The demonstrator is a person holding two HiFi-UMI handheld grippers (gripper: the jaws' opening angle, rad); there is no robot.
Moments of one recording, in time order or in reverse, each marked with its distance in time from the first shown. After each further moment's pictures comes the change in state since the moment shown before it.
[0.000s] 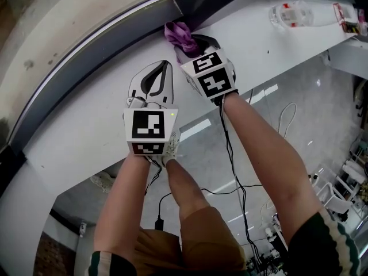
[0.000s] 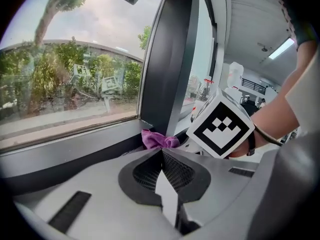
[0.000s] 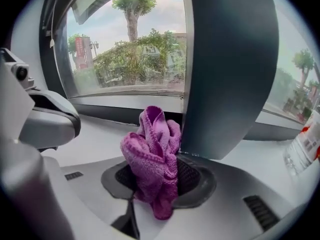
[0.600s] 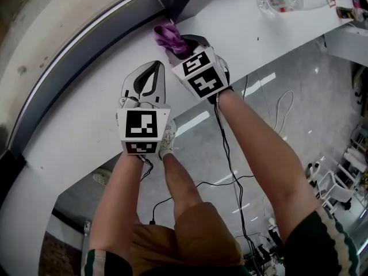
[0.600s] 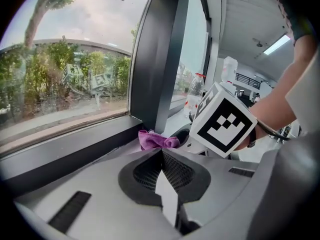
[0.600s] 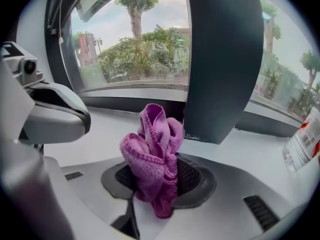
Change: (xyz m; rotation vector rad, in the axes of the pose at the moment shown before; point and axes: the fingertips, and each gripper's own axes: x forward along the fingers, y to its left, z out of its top) left arm -0.001 -0.024 -0.010 0.052 0.051 -0.041; right arm -0.019 0.011 -0.025 -0.027 0.061 0.053
